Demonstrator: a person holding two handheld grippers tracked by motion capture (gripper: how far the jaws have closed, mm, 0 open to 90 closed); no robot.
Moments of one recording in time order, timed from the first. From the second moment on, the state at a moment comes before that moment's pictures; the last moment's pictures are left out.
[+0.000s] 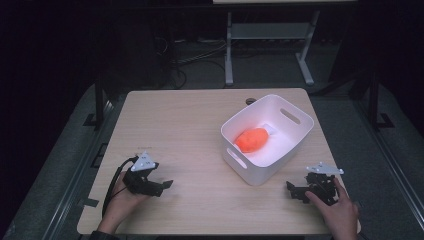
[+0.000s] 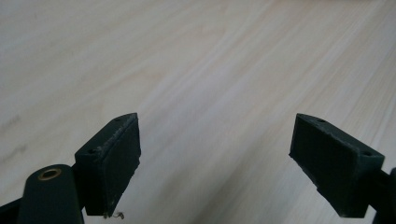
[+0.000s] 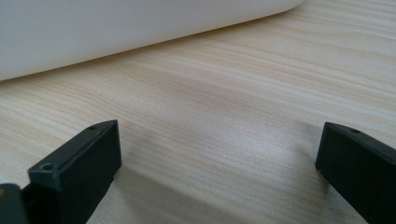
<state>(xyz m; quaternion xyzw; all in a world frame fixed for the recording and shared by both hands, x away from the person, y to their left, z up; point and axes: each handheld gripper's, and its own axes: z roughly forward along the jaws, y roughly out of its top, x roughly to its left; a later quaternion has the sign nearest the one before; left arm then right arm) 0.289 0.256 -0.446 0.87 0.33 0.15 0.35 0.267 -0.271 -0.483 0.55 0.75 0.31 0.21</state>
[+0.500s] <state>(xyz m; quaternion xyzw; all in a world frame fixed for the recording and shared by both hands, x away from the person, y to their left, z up) 0.277 0.274 -0.470 0.86 0.34 0.14 0.34 0.267 -0.271 -0.483 0.55 0.75 0.31 0.21</state>
